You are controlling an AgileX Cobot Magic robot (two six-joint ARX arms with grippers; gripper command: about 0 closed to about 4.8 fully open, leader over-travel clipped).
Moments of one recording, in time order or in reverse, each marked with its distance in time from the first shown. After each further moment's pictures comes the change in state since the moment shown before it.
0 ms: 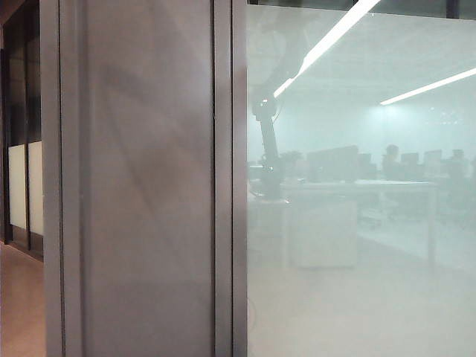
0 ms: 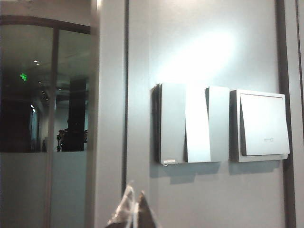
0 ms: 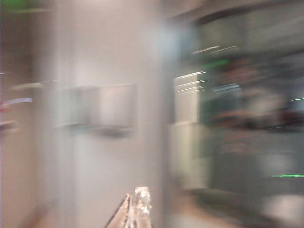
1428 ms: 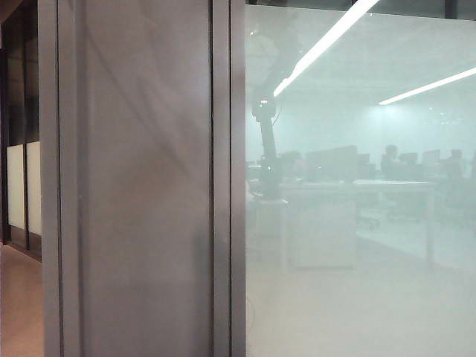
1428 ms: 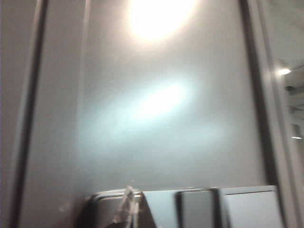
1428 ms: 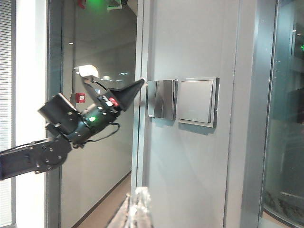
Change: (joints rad) left arm -0.102 0.510 0.621 0.088 0.048 -0.096; right arm 0.078 -0.029 0.000 0.028 -0.169 0.097
